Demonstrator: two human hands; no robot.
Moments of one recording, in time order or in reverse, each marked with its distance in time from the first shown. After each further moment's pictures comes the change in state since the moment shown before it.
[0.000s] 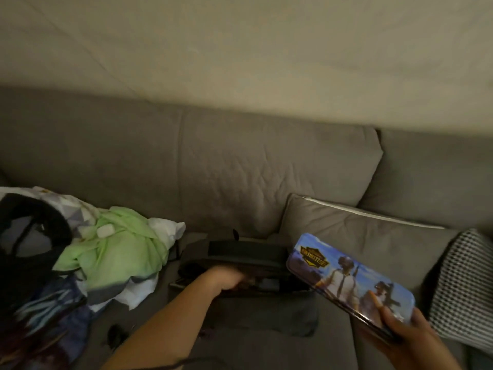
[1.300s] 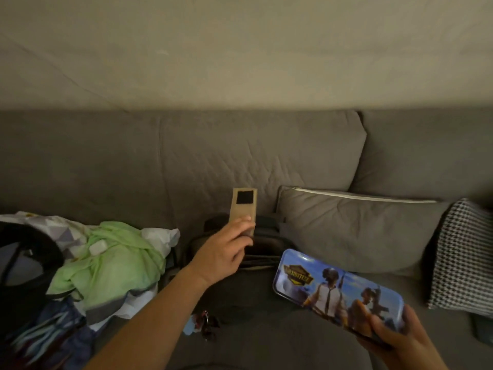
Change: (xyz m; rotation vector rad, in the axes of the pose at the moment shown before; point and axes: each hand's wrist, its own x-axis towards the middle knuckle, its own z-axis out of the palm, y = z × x) left_hand -0.006 0.018 -0.028 0.532 0.611 1.301; right_hand -0.013 0.031 -0.007 -0.116 0.041 0.006
